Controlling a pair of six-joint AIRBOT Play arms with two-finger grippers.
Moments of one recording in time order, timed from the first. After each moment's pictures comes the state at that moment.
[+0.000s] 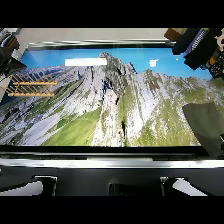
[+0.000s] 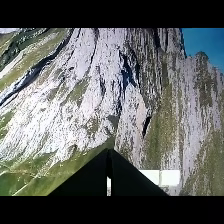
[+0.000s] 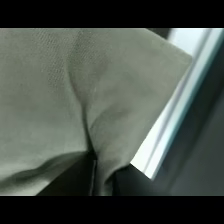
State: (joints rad) left arm 0.28 -1.41 1.87 0.95 -1.45 -1.65; right arm -0.88 -1.30 0.99 1.37 -1.22 -1.09
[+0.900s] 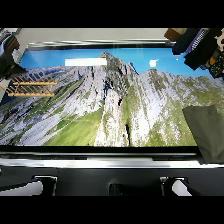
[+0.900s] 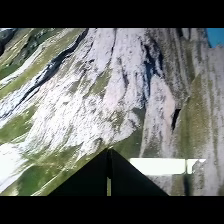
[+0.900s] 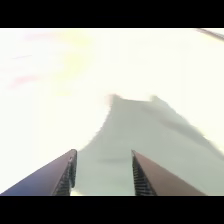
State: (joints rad) left arm 0.26 -1.43 1.86 1.07 -1.50 -1.59; right arm -0.63 -1.13 1.29 1.69 -0.91 -1.31
